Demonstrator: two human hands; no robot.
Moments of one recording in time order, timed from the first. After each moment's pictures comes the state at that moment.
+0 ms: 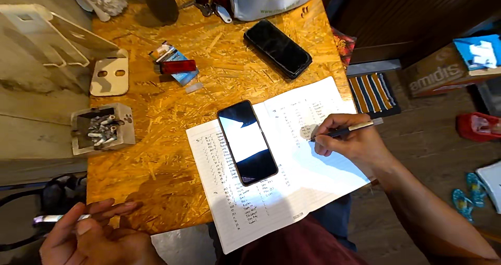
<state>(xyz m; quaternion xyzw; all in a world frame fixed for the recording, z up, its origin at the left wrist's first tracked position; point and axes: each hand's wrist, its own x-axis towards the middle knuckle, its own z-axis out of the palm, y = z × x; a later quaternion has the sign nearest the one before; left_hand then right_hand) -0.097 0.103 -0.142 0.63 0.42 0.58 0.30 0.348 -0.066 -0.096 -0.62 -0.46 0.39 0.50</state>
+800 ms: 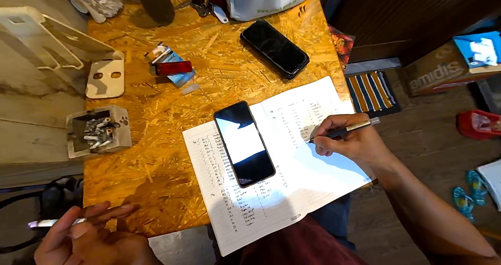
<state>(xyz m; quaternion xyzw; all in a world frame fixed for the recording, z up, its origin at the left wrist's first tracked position) -0.091 0.102 -0.138 0.63 0.43 0.58 0.28 0.355 -0.068 -0.098 -0.62 -0.48 0.39 0.50</state>
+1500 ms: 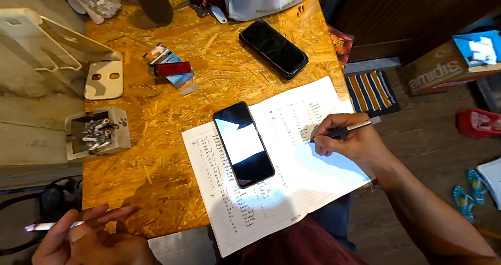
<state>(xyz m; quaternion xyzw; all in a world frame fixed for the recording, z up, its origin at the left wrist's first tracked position) -0.094 0.103 -0.142 0.62 0.44 0.58 0.29 0.355 -0.069 -0.097 -0.62 -0.46 0.39 0.50</state>
